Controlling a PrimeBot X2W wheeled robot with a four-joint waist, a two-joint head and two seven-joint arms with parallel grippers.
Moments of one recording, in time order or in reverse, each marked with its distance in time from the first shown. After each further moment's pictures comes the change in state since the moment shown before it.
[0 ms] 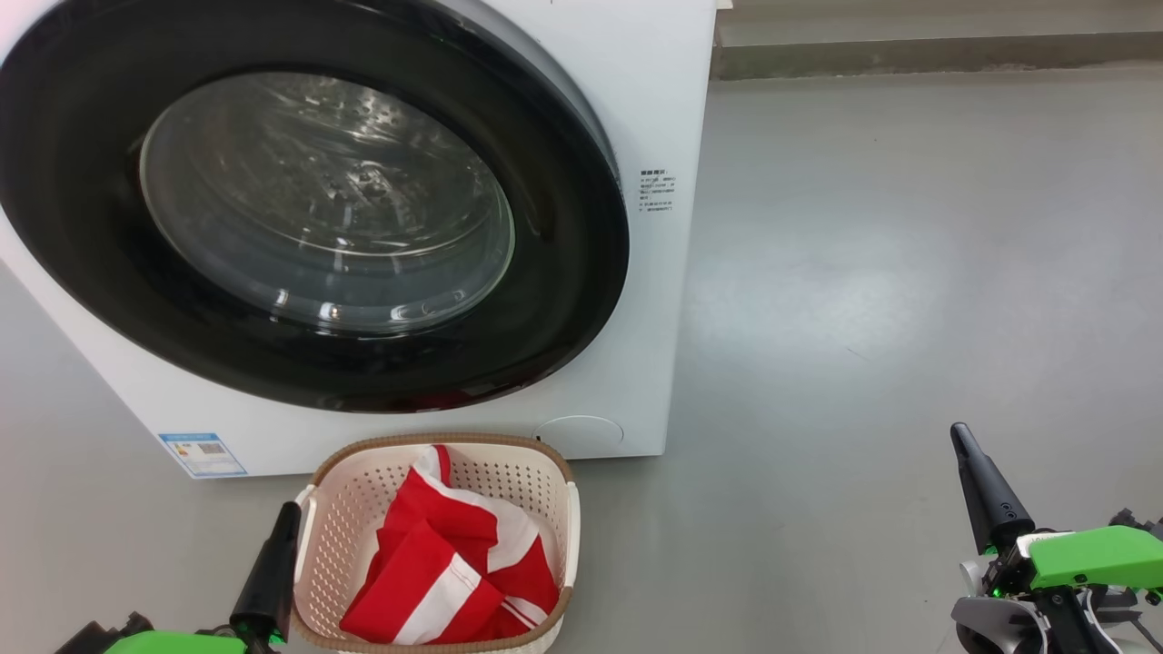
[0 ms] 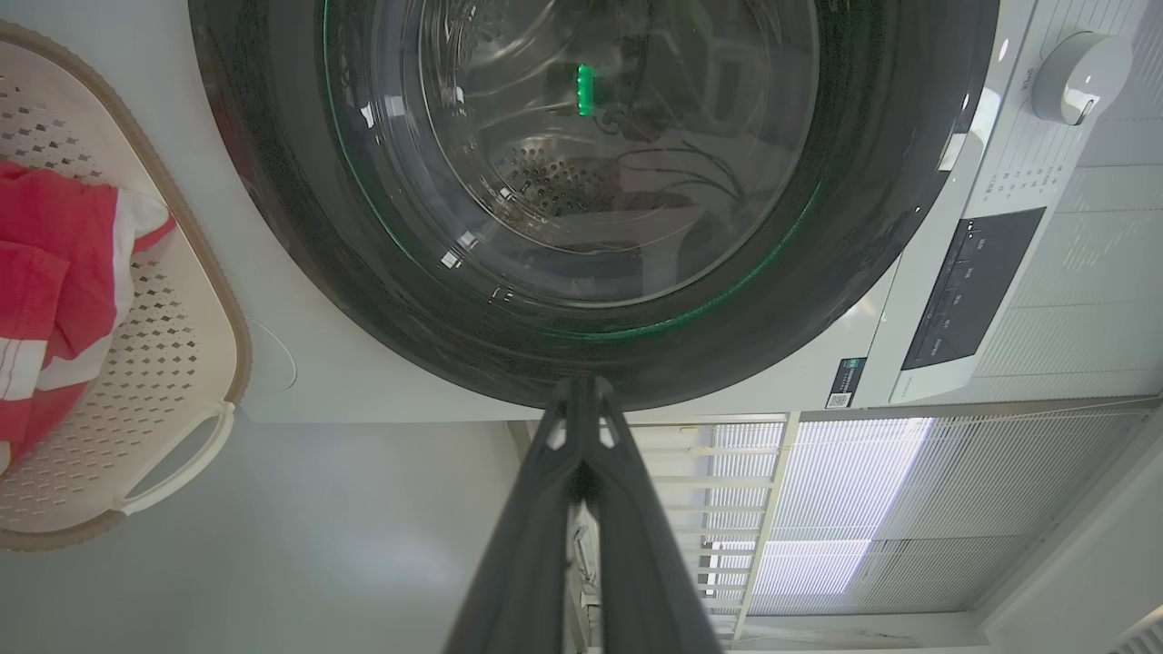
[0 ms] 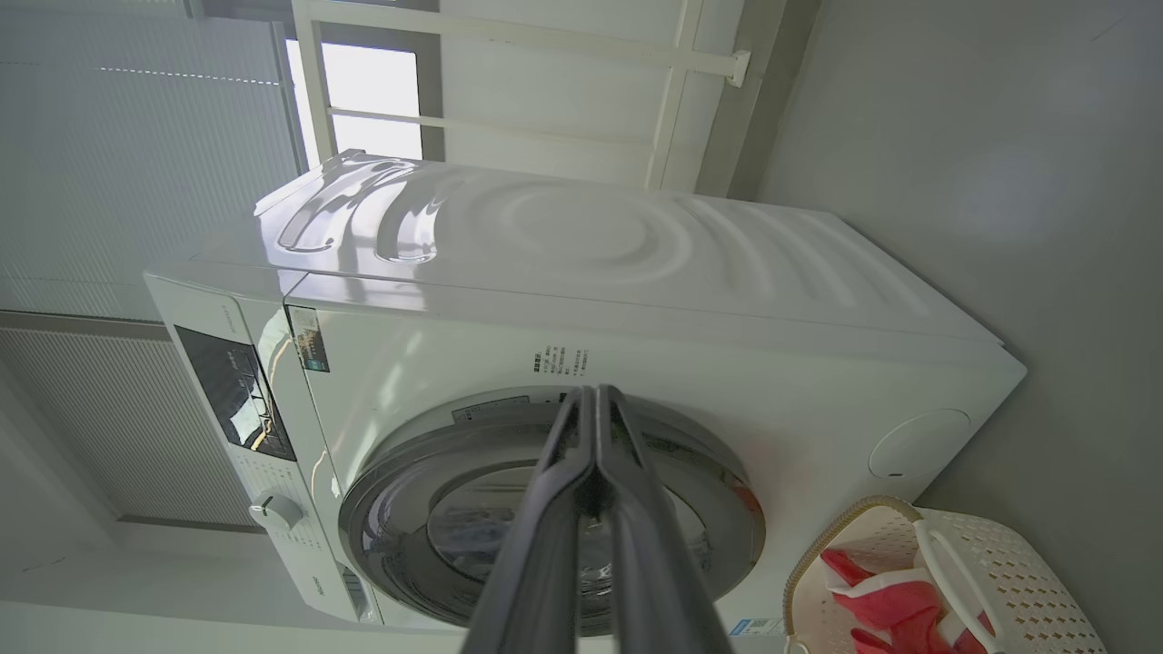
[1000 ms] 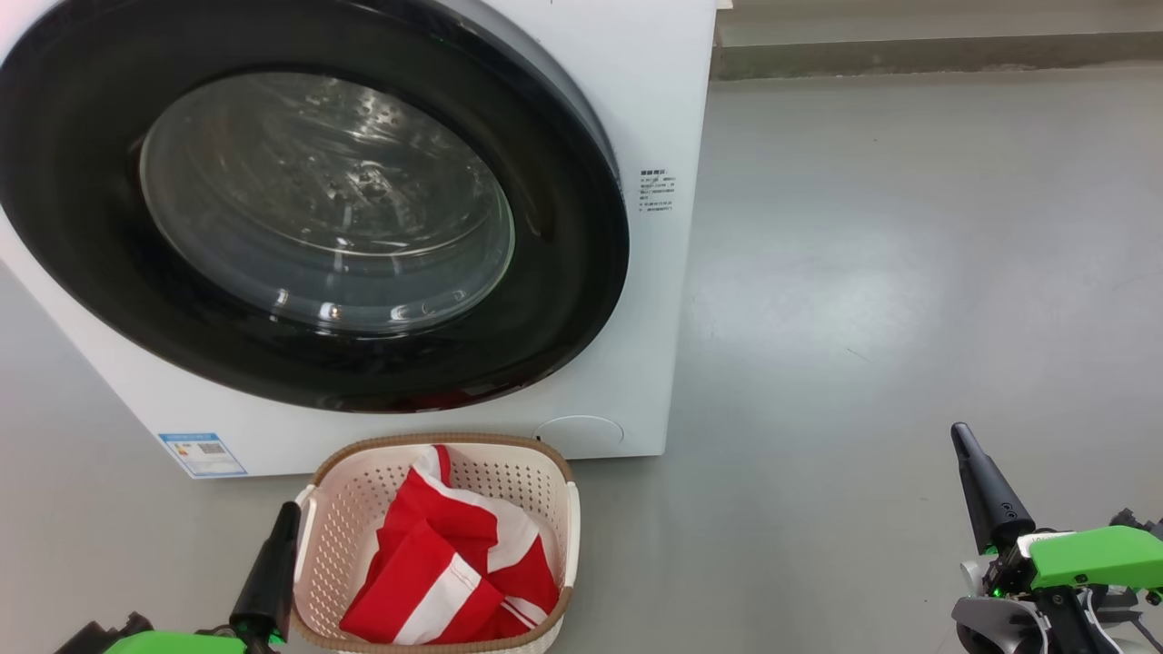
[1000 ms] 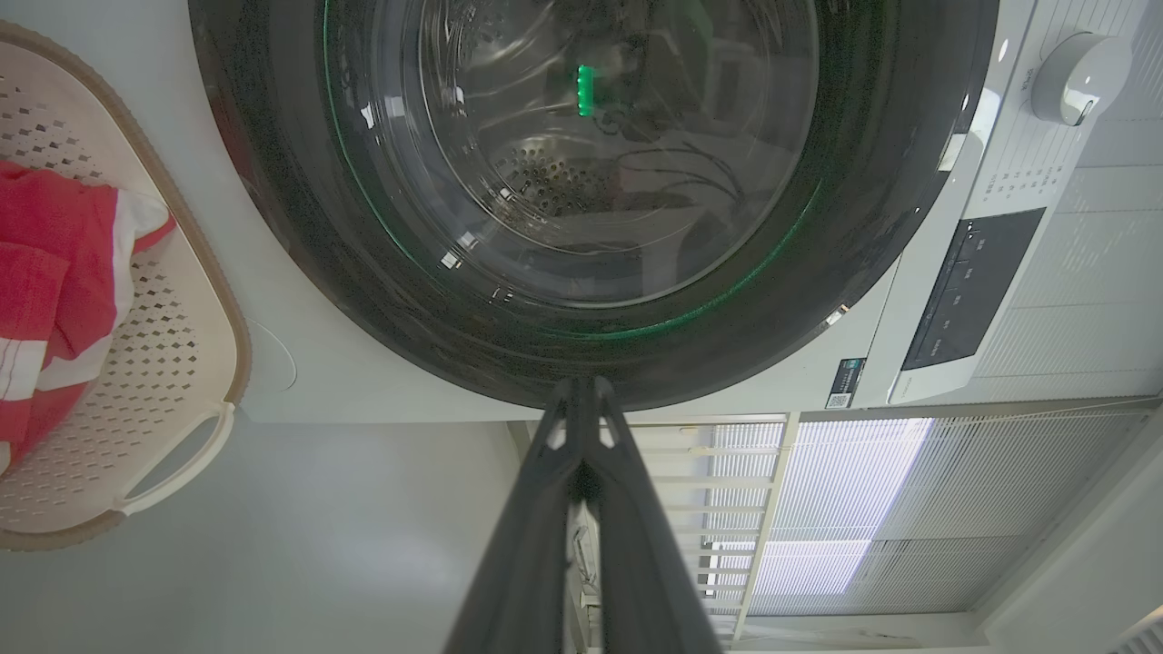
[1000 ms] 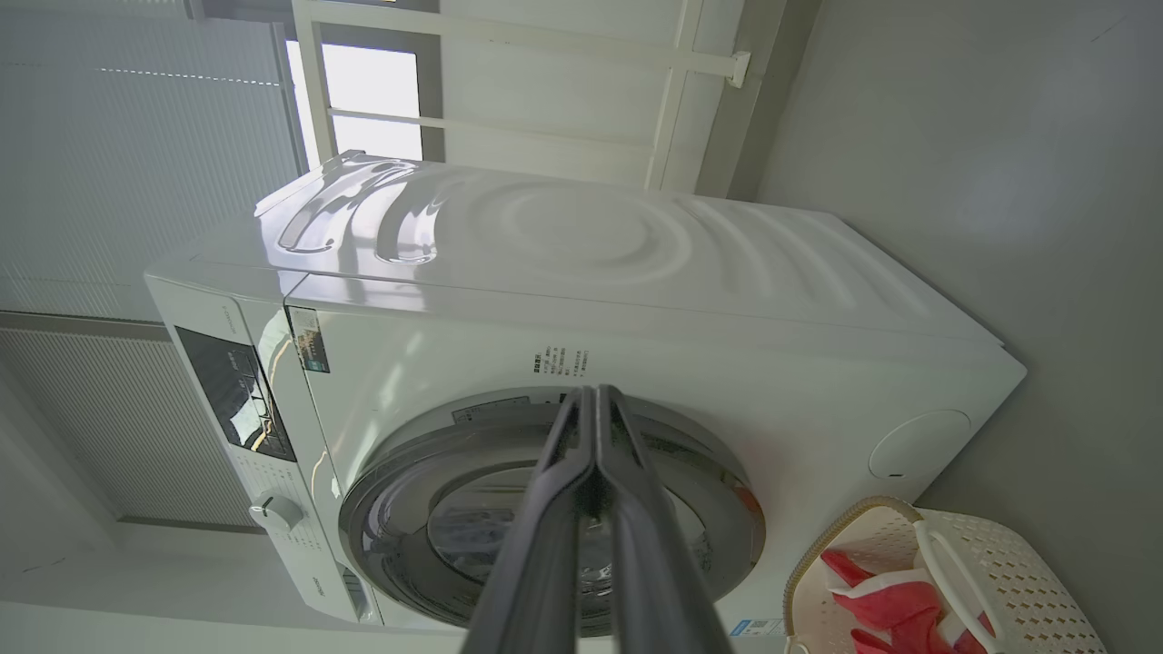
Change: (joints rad) left arm 0.000 0.000 0.001 0.000 0.000 0.000 0.000; right arm 0.000 0.000 -0.001 0.000 0.000 0.000 0.000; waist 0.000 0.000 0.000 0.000
